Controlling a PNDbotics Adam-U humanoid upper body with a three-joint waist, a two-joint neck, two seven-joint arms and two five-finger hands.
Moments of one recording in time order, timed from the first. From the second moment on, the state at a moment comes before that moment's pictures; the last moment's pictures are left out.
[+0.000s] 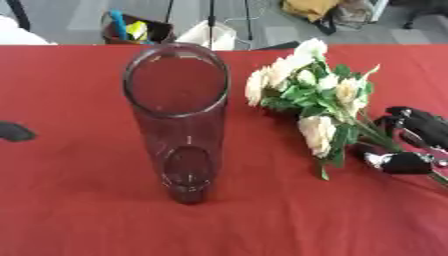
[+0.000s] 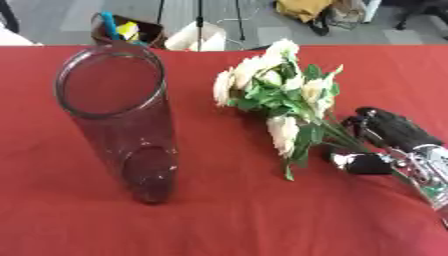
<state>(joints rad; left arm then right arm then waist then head) -0.36 0.10 -0.05 -1.98 0.09 -0.42 -0.04 -0.27 -0.83 -0.01 -1.60 0.81 0.01 0.24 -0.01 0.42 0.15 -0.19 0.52</state>
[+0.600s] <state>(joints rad) -0.36 0.10 -0.05 -1.98 0.08 -0.42 -0.06 -0.27 -0.83 -0.01 -1.63 0.74 0.03 0.21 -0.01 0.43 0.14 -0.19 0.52</state>
